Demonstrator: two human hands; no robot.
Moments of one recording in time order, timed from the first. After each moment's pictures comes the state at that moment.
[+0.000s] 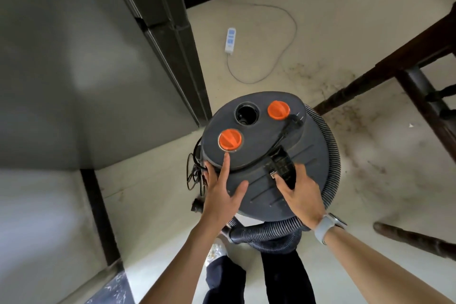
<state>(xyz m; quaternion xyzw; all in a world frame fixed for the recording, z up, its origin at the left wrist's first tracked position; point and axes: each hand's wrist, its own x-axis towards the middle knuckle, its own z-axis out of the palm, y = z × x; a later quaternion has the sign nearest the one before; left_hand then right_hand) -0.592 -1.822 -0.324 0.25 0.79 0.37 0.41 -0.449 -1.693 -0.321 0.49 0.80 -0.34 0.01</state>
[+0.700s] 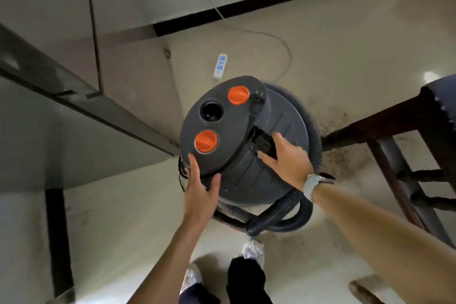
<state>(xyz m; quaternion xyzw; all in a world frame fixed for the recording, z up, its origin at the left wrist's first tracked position) -0.600 -1.629 -0.331 0.10 0.87 0.37 0.33 -0.514 -1.427 -0.318 0.30 0.92 -0.22 0.08</state>
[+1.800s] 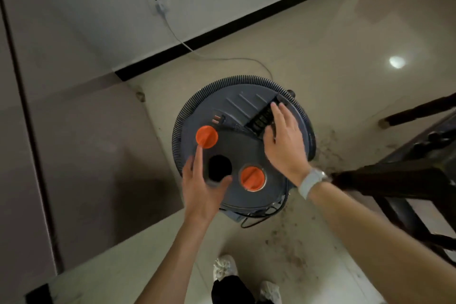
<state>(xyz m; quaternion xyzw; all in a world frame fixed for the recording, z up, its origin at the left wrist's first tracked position) -0.750 -1.470 -0.326 0.24 0.84 0.39 0.28 -0.656 -1.295 -0.297 0.46 0.84 -0.29 -0.08</state>
